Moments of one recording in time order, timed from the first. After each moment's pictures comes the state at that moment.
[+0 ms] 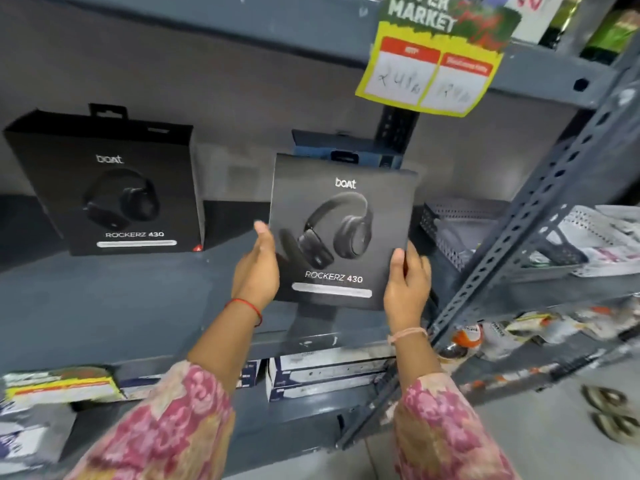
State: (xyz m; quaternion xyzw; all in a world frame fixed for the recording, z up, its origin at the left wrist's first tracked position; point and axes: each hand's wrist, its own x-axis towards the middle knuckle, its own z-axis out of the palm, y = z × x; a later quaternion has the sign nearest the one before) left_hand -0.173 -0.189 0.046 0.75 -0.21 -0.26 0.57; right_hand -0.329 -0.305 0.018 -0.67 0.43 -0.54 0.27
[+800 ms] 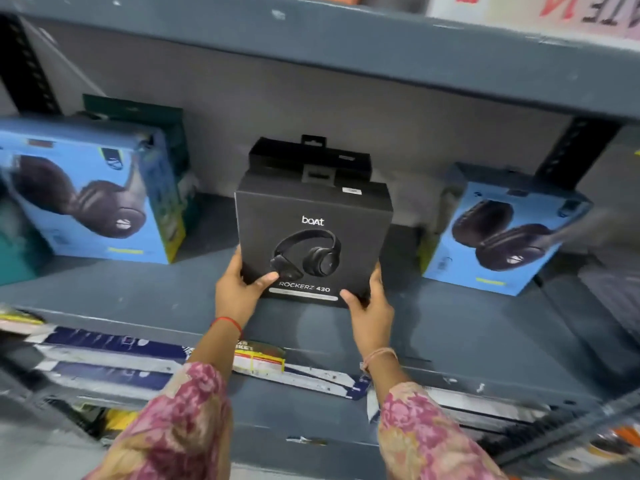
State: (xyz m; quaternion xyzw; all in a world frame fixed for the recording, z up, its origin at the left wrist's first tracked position) left_hand -0.010 -0.010 -0.005 0.72 -0.16 -0.08 0.67; right_hand -0.139 -0.154 -0.025 -0.74 0.28 -0.39 0.47
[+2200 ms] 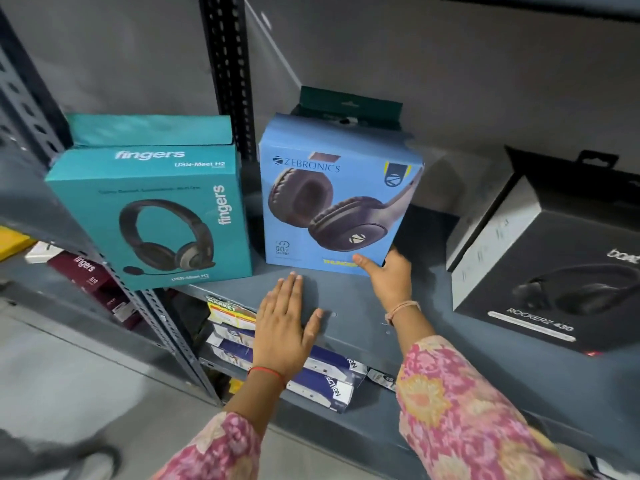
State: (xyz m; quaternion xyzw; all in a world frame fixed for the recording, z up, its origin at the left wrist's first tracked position) left_hand 0.119 0.214 -0.067 0.92 -0.25 0.07 0.28; right_hand 0.121 0.029 -0.021 -0.77 0.22 -0.25 0.54
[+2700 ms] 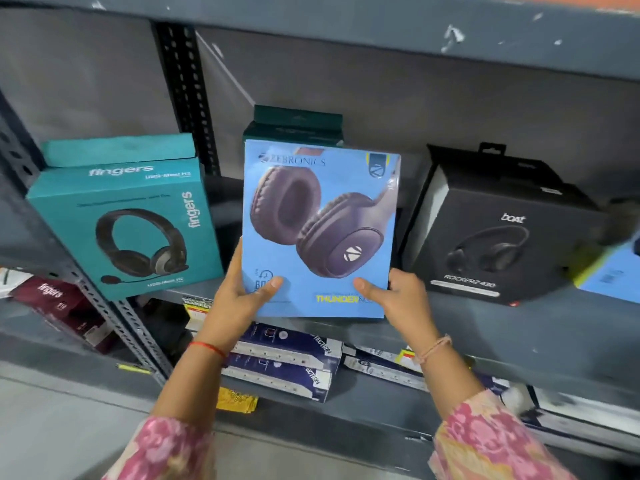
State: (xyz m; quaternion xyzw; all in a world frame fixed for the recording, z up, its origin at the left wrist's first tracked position) left_hand 0.101 0.245 0.024 0.67 -0.24 -0.15 0.68; right_hand -0.006 0.040 0.027 -0.80 0.22 -0.22 0.52
